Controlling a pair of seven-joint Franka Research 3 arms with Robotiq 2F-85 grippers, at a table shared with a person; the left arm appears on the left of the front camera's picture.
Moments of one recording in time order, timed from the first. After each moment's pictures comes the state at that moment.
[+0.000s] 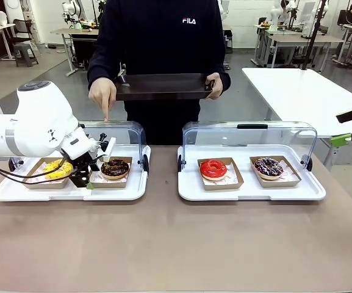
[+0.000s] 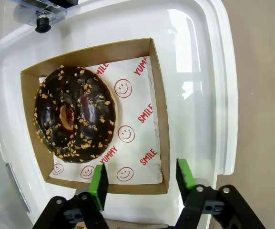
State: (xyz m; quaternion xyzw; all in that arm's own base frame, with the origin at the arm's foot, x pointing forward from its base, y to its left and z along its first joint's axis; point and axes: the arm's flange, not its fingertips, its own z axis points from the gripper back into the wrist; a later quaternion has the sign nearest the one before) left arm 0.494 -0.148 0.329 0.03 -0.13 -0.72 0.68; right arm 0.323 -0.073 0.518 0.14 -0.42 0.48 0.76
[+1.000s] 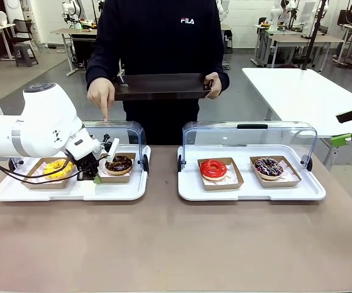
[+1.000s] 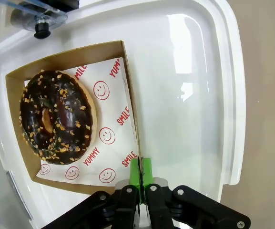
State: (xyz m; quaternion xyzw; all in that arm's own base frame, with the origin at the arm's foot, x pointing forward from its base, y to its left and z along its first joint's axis) left arm 0.500 -0.157 0.323 0.03 -0.13 -0.72 0.68; right arm 0.323 -0.073 0.518 0.14 -0.42 0.48 0.76
